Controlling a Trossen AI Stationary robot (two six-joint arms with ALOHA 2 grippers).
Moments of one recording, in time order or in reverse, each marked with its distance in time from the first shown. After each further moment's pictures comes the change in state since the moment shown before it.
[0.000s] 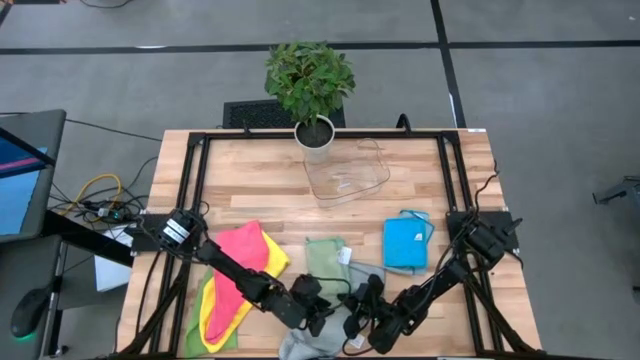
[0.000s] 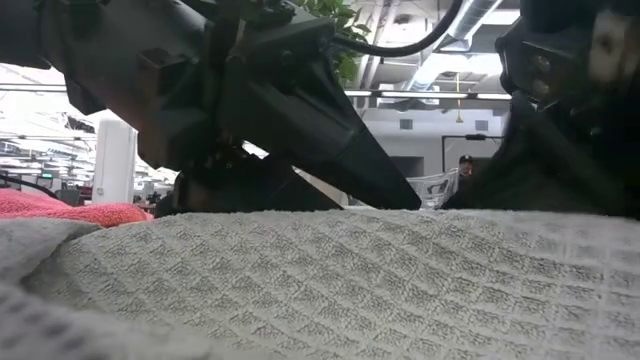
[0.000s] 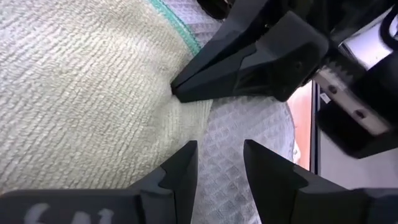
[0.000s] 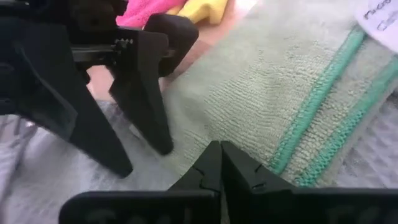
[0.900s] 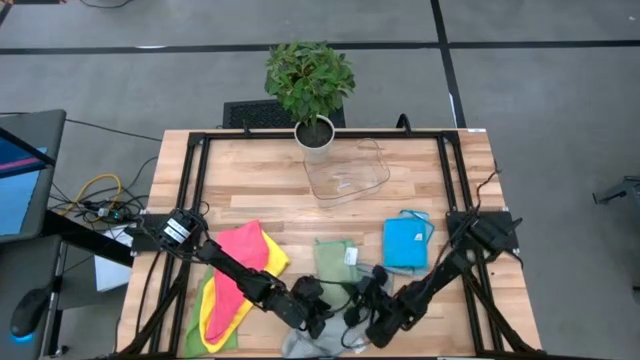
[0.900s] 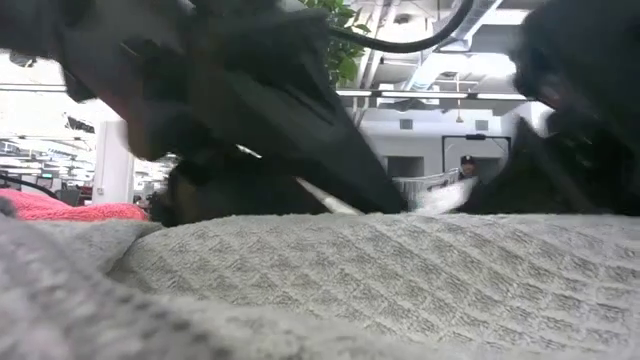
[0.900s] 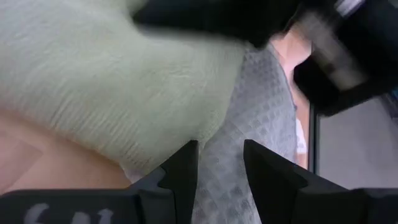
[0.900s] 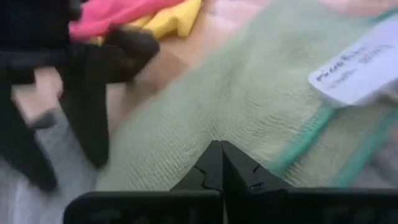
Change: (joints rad) left arm 0.002 -0.031 0.023 -0.011 0.069 0.046; right arm -0.034 -0.058 -0.002 -0.149 0.088 -0.019
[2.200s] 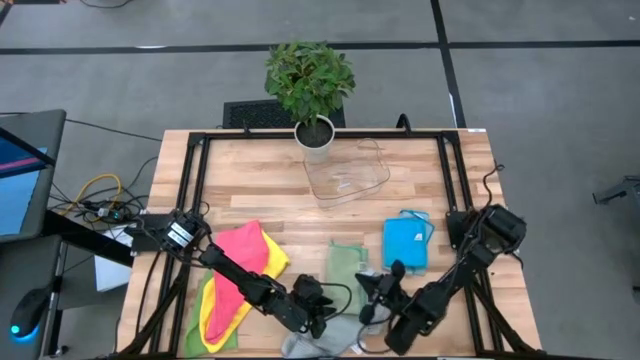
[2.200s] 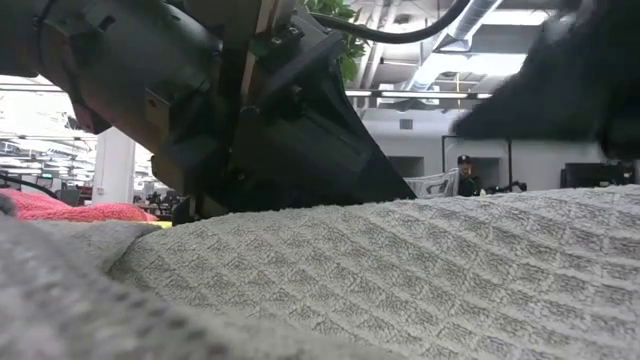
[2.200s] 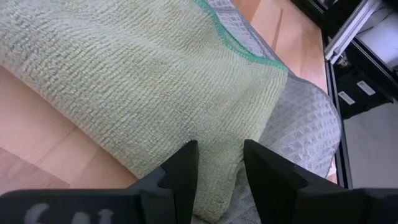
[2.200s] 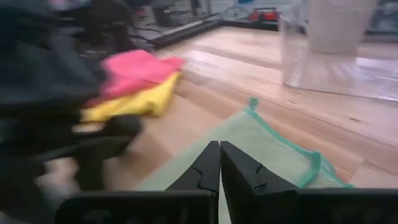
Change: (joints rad) left arm -0.004 0.075 0.006 0.045 -0.154 0.078; right arm 0.061 -0.146 -0.016 -0.292 0.270 0.125
